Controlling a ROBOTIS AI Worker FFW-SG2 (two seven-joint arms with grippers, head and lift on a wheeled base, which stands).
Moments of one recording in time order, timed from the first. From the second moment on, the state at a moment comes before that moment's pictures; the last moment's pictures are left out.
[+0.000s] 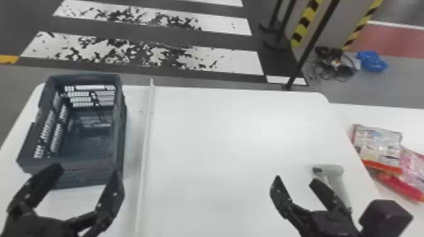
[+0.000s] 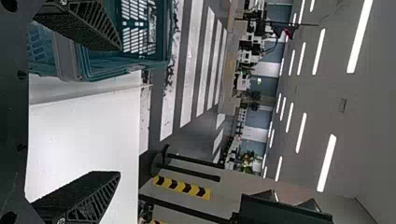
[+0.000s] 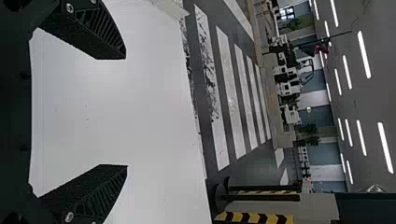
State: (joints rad) left arm 1.01 0.26 -0.08 -2.45 0.21 0.01 0.03; right arm 0.97 -0.19 -0.08 -2.36 -0.37 0.17 -0.05
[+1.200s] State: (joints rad) left arm 1.02 0.25 -0.07 -2.45 0.21 0.00 0.04; right arm 0.97 -0.20 -0.08 -2.37 -0.38 0.17 -0.03
